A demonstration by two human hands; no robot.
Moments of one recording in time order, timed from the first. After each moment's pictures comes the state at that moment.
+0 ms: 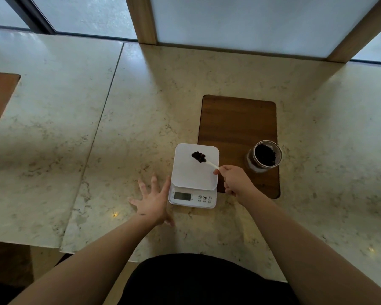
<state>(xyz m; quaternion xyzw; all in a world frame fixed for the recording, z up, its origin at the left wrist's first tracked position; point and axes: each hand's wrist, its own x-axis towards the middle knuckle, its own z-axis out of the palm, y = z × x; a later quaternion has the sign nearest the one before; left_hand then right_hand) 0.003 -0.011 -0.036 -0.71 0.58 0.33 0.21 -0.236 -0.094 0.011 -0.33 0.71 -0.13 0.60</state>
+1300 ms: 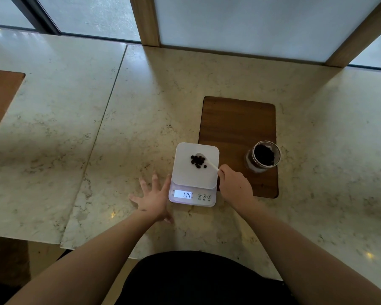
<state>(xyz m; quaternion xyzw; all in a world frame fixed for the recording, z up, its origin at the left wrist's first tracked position) 0.003 -0.010 -0.031 -0.71 0.58 0.34 0.21 -0.238 -0.068 0.005 -0.68 0.67 -0.01 0.29</state>
